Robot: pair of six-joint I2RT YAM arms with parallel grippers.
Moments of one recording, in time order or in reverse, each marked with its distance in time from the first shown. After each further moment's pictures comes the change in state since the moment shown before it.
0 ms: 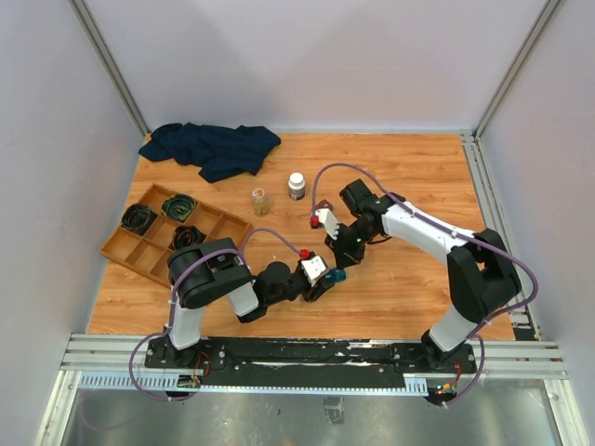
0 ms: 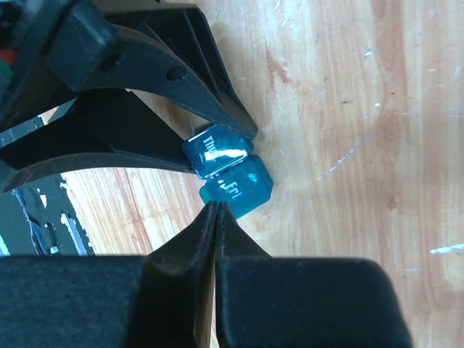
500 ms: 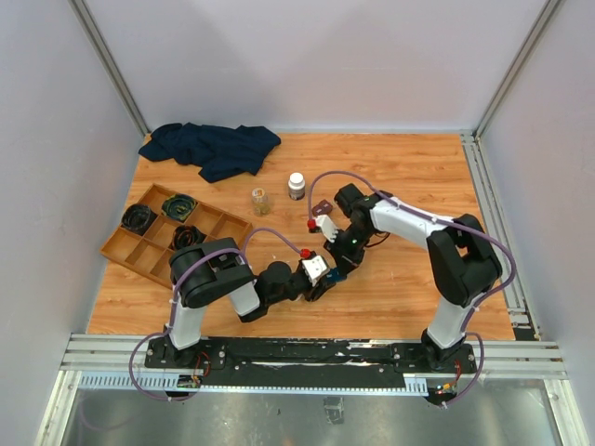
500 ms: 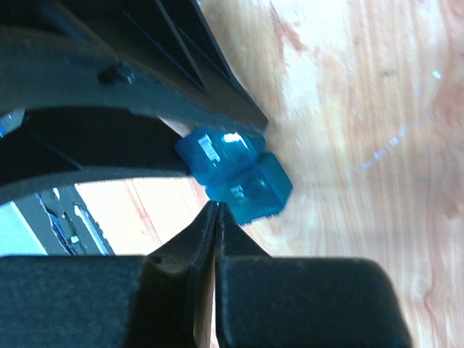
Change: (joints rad) left arm -0.001 0.013 0.013 0.004 0.001 -0.003; right arm 0.019 0.167 0.047 -0.072 0.029 0.054
